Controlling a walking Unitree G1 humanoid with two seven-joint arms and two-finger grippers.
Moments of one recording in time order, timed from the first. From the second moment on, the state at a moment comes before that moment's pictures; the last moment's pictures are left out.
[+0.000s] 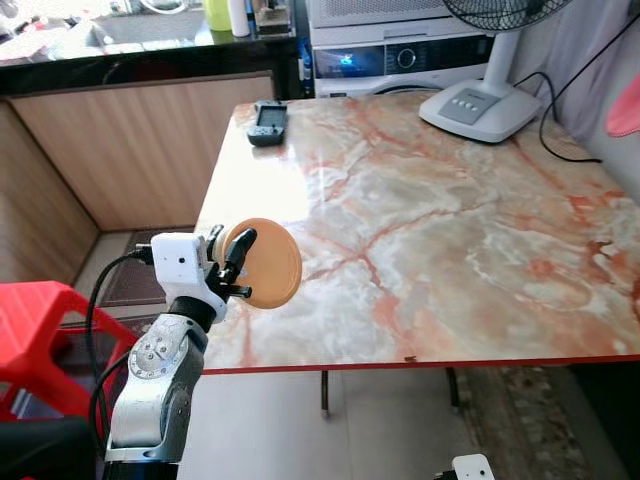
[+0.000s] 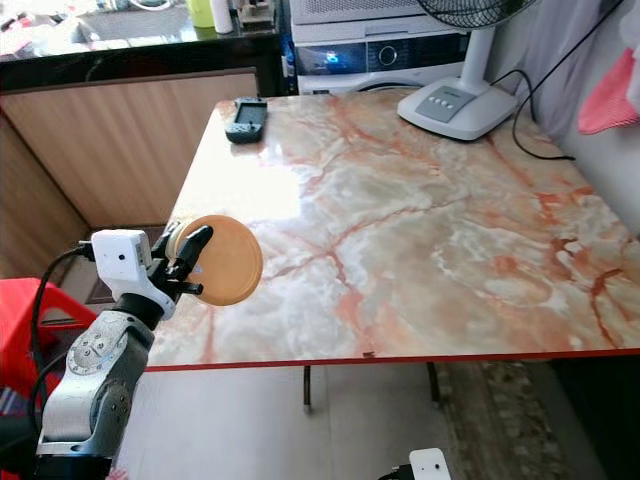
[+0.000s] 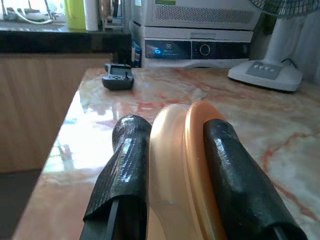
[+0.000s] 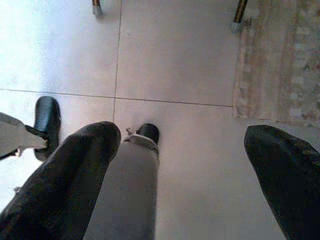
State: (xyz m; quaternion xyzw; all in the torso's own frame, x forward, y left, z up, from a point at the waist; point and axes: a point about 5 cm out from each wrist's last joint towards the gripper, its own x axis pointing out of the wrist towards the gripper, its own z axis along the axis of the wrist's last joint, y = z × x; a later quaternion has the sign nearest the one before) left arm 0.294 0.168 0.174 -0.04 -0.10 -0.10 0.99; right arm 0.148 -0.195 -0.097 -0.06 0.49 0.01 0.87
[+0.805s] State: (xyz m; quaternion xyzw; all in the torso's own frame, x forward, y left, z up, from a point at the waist) left arm 0.298 0.165 0.173 -0.06 -0.11 -0.07 0.99; right arm 0.149 -0.194 -0.097 -0.04 0.49 -0.01 0.87
